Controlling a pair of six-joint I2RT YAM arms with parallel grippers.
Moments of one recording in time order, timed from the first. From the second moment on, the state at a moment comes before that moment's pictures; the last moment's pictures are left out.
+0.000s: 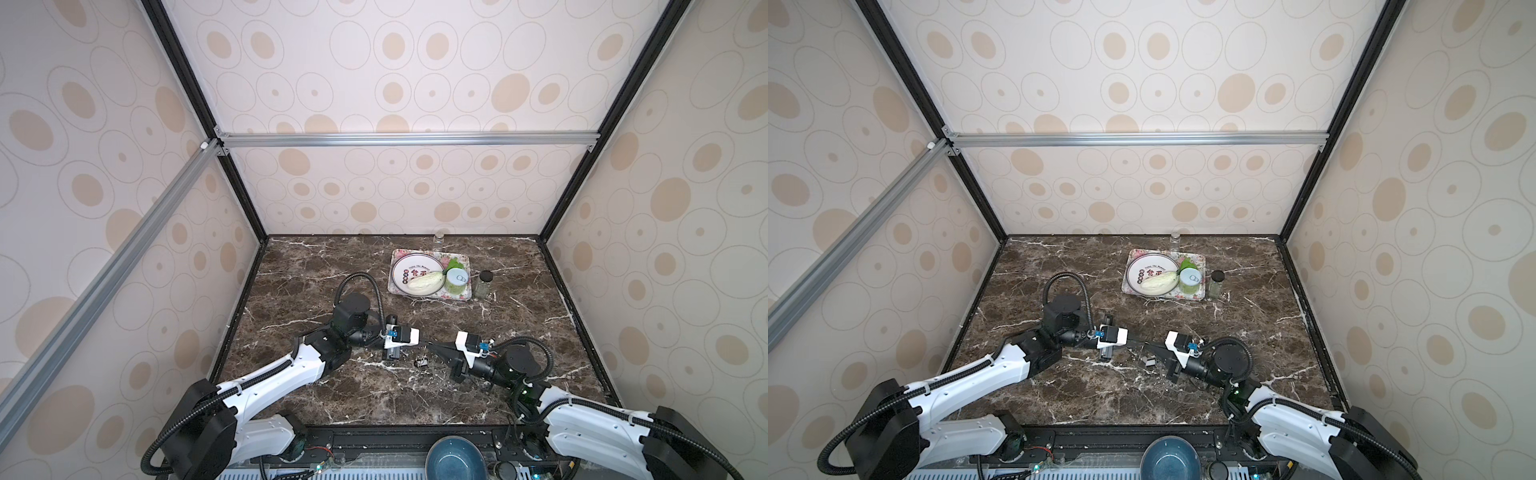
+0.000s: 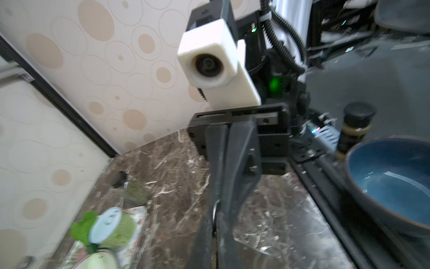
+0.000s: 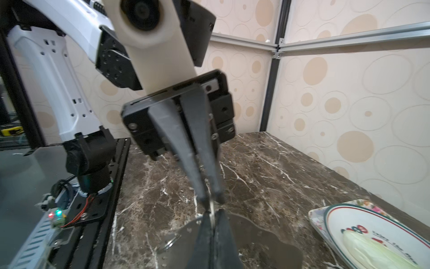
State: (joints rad) left arm -0.73 1.21 0.71 0.20 0.85 0.63; right arm 0.78 0.94 0.16 0.89 -0.42 -0.05
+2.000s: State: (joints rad) left arm -0.73 1.16 0.68 0.27 0.77 0.56; right arm 0.79 0.96 0.17 0.93 -0.34 -0.03
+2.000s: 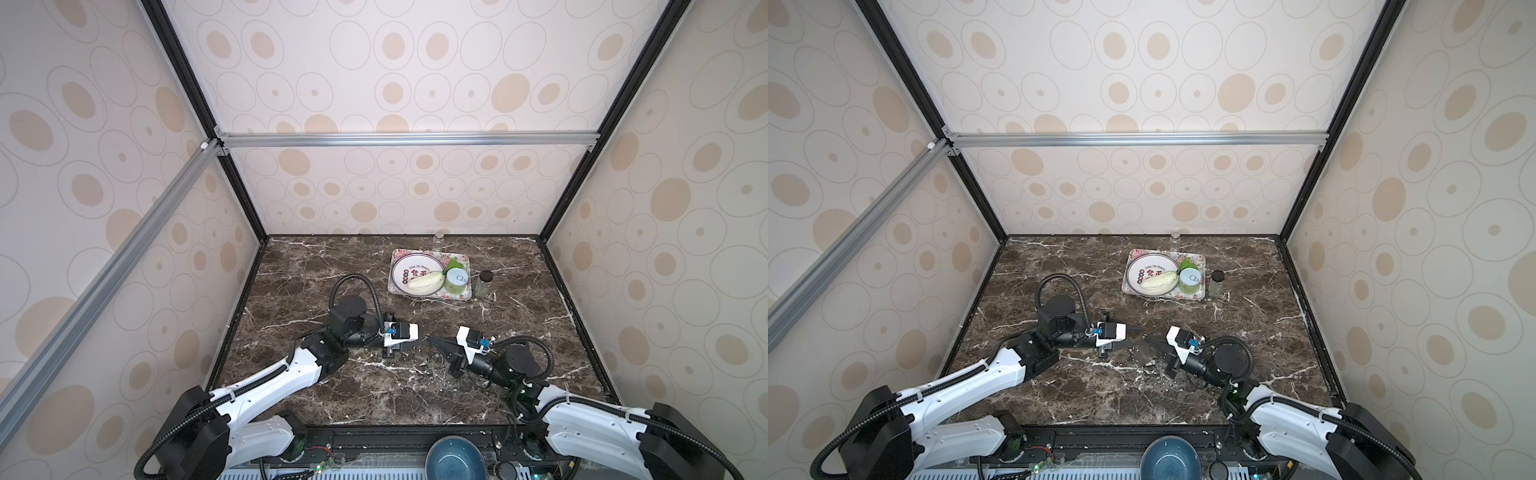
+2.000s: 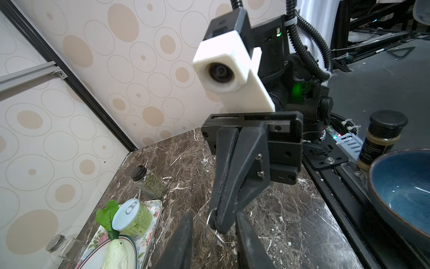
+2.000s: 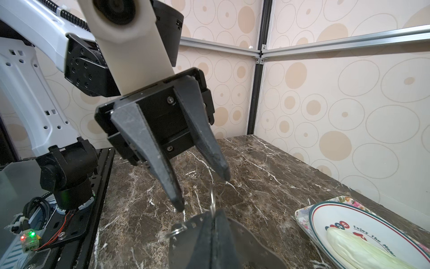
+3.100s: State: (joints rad) left arm -0.73 1.16 0.68 0.27 0.79 0.56; right arm 0.79 0.94 0.15 1.02 -0.41 -0.03
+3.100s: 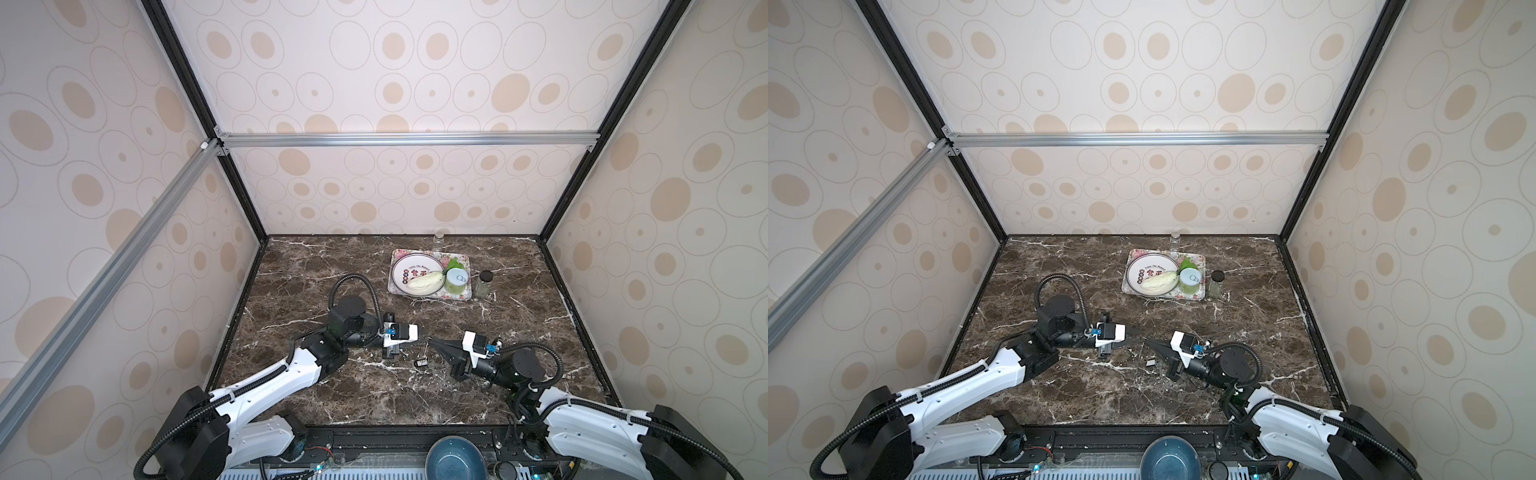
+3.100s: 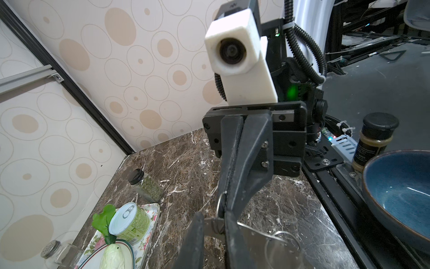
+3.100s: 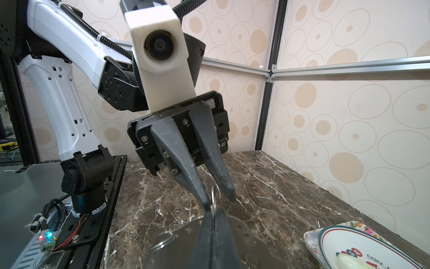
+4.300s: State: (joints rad) left arm -0.73 1.17 0.68 0.25 0.82 0.57; right arm 0.78 0.99 0.15 1.04 -0.41 -0.02
